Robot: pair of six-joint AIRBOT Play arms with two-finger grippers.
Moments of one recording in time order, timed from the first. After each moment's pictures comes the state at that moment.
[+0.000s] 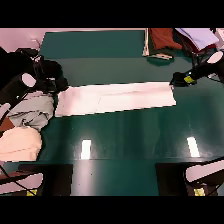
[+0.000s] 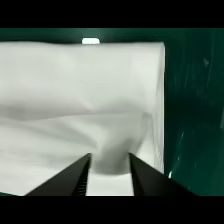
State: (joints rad) left arm -0.04 -1.32 1.07 1.19 -0.69 -1.63; right arm -0.21 -1.67 1.56 -1.17 1.26 1.36
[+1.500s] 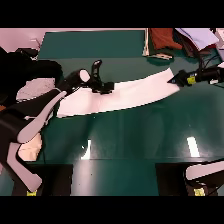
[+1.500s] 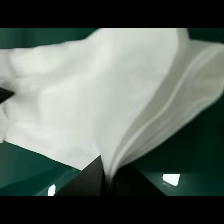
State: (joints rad) left arm -0.46 -1.84 1.57 1.00 -0.77 -1.62; right arm -0.32 -1.61 1.44 -0.70 1.34 1.08
